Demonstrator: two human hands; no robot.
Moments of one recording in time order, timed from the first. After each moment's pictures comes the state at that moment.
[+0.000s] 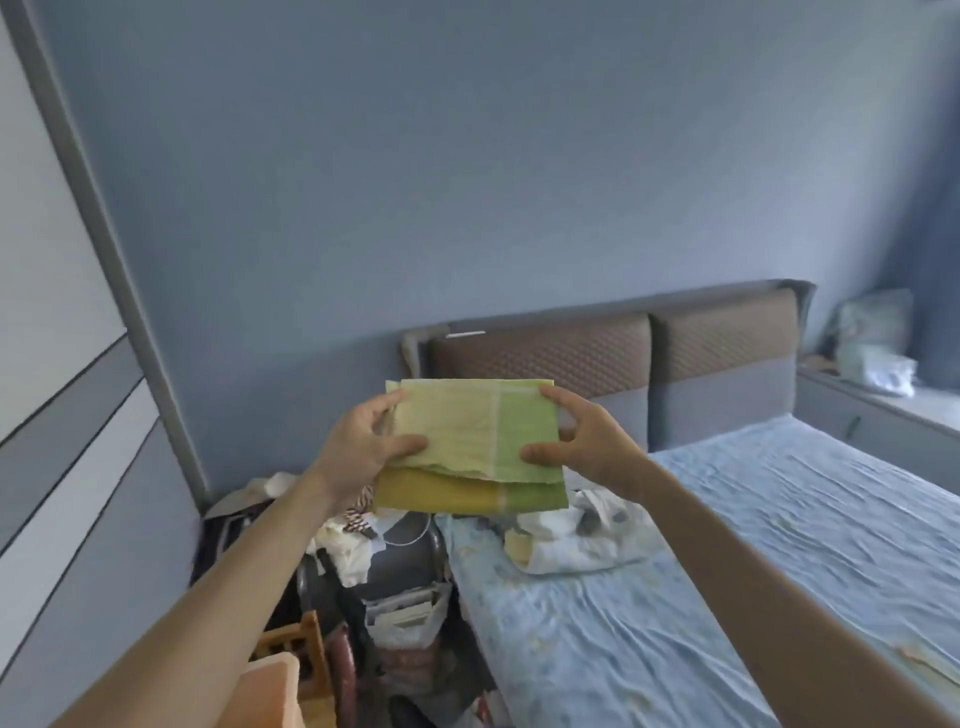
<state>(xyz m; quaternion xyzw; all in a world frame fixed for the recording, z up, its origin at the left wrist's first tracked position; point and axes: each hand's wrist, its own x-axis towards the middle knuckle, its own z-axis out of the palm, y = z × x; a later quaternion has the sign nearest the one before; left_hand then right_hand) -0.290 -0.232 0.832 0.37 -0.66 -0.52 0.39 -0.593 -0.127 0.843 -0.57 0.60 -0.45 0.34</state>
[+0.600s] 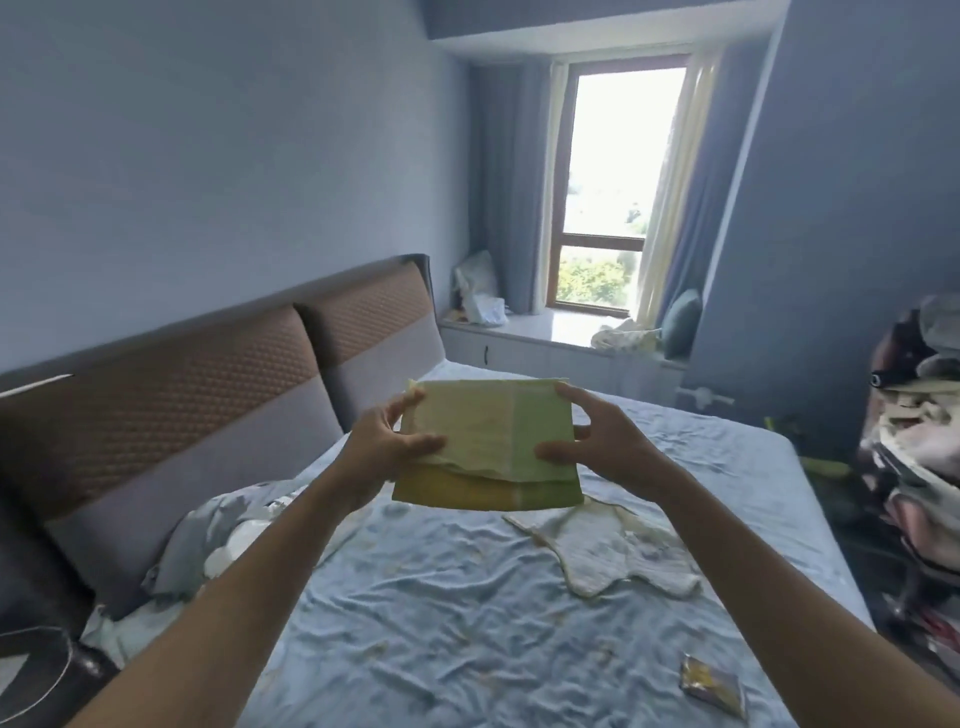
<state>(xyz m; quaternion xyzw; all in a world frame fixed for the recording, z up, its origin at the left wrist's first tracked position) -0.675 0.003 0.814 0.10 -0.74 -0.64 0.18 -0.808 0.294 0.837 -0.31 0.77 -0.55 0.12</state>
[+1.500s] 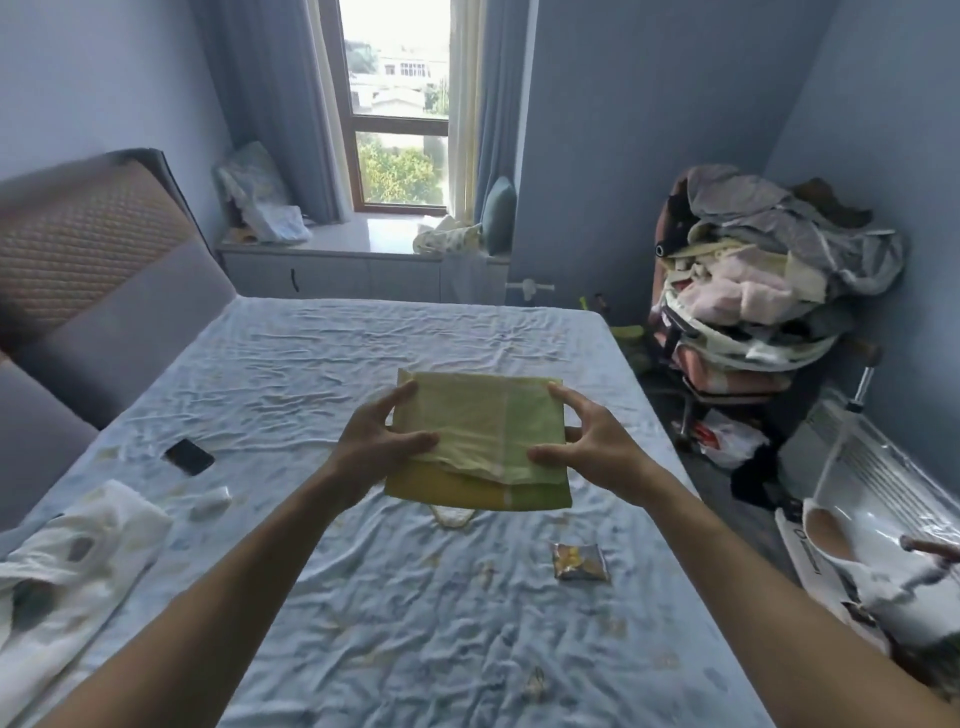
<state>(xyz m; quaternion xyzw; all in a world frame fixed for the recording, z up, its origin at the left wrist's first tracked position) -0.907 0.119 0.687 0.00 -0.77 -0.64 -0.01 -0.910 0.431 0.709 -0.06 0.81 -0.57 0.09</state>
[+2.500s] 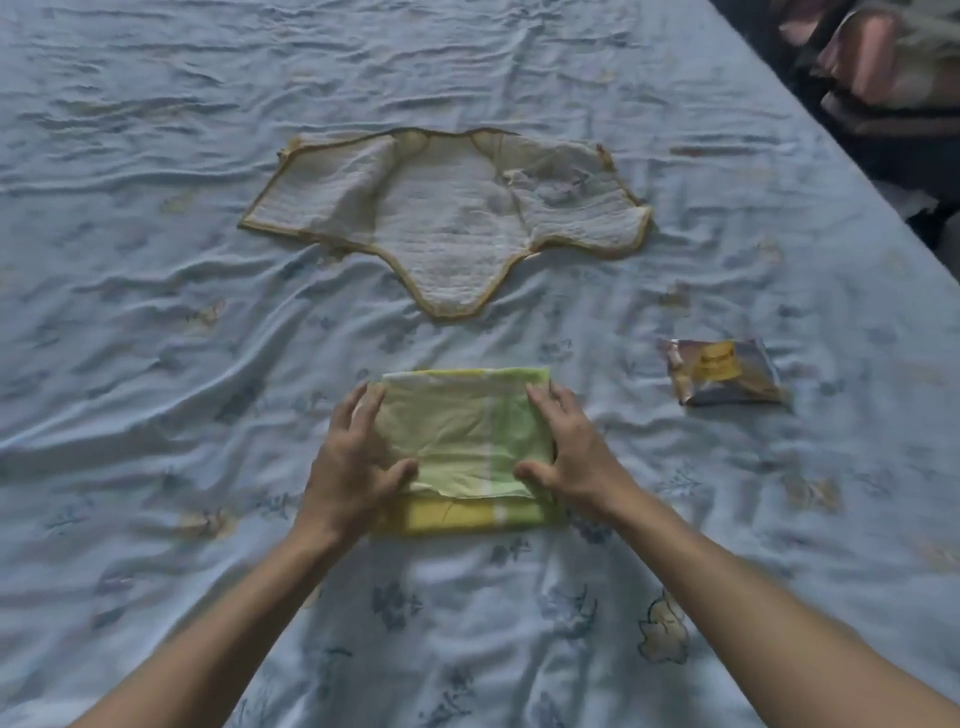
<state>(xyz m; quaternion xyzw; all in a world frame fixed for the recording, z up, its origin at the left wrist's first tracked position) -0.980 0.098 0.035 0.01 -0.93 -0.37 -0.02 -1.002 0.383 0.051 -0.06 0.93 -0.32 0.16</state>
